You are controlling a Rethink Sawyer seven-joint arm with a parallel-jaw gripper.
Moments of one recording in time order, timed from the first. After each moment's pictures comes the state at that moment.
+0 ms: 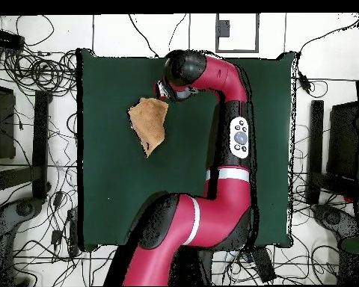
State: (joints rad) arm -0.21 0.08 0.38 0.38 -0.18 1.35 1.29
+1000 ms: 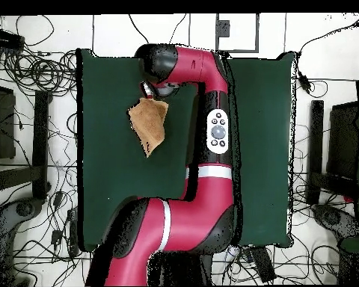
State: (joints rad) arm -0.10 0.06 0.29 0.33 -0.21 1.37 1.32
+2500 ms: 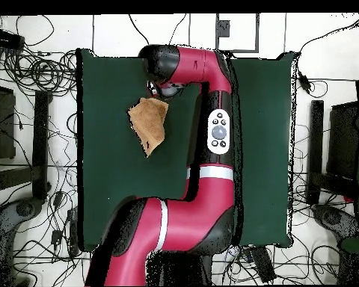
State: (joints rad) arm -0.10 0.08 0.22 0.30 -0.22 1.35 1.39
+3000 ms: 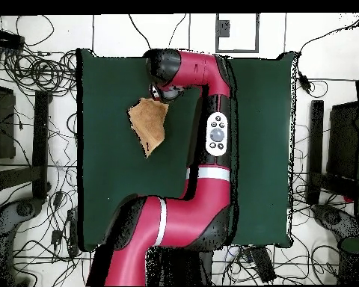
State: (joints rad) arm -0.10 0.16 0.22 0.19 -0.22 1.42 1.39
